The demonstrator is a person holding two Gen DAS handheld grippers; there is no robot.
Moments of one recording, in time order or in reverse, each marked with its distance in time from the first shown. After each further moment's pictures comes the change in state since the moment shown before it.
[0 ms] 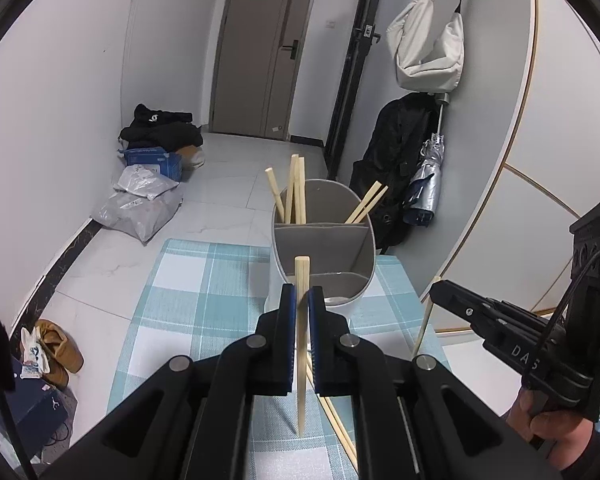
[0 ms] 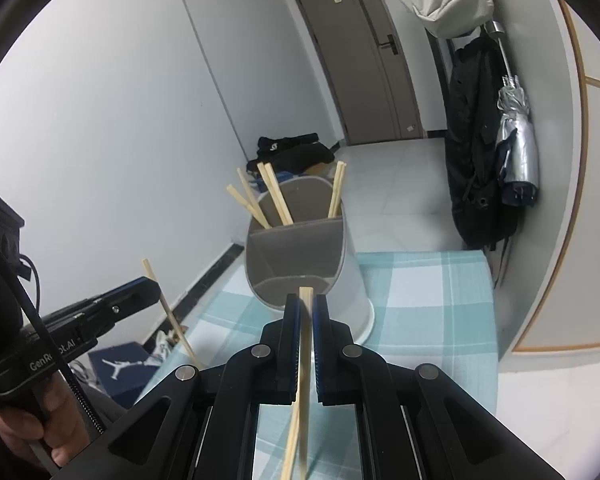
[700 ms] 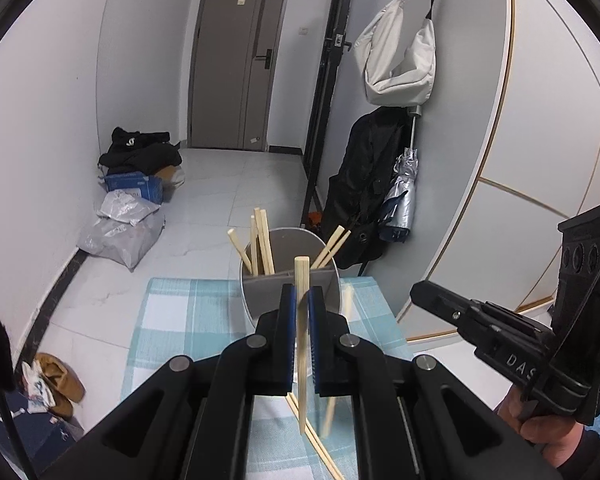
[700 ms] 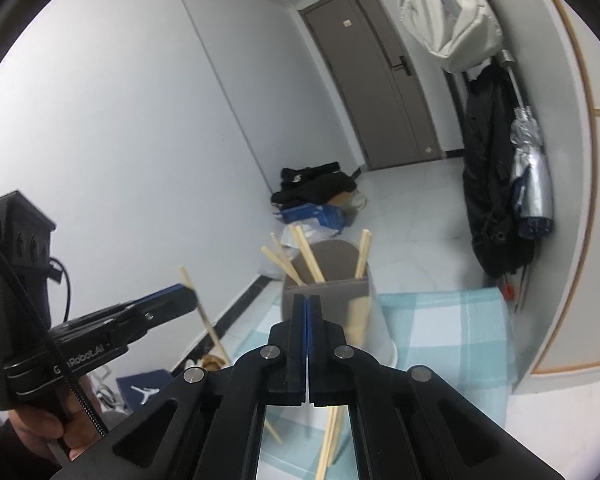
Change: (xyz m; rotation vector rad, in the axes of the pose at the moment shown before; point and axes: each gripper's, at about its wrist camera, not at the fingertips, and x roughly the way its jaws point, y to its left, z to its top) left arm -0.010 -0.023 0.044 0.070 -0.014 -0.045; right arm -0.025 0.007 0.036 0.015 -0.089 0.104
